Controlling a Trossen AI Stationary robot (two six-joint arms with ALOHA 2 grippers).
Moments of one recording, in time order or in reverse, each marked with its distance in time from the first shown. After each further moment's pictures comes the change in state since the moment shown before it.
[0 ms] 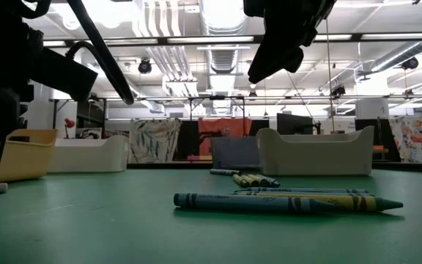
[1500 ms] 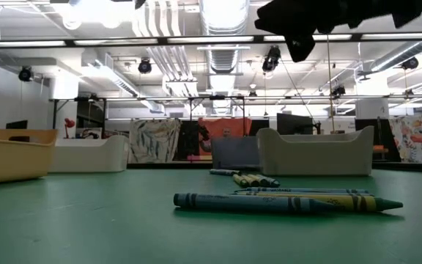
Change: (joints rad) left arm 0.020 -0.458 0.073 0.508 -0.731 0.884; right arm 0.021 -0.313 -0.550 0.939 -0.002 -0.159
